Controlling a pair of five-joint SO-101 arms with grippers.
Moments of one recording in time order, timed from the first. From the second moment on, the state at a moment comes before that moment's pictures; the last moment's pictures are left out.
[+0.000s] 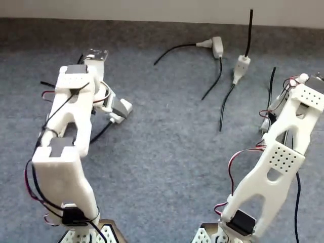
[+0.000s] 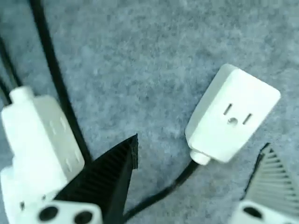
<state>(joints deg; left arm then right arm) -8.3 30.1 -12.4 76.6 -5.9 28.7 59.8 -64.3 98.9 -13.8</state>
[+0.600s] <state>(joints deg) -3.0 67.9 -69.7 100.5 -21.8 26.8 67.9 -69.2 98.8 -18.3</state>
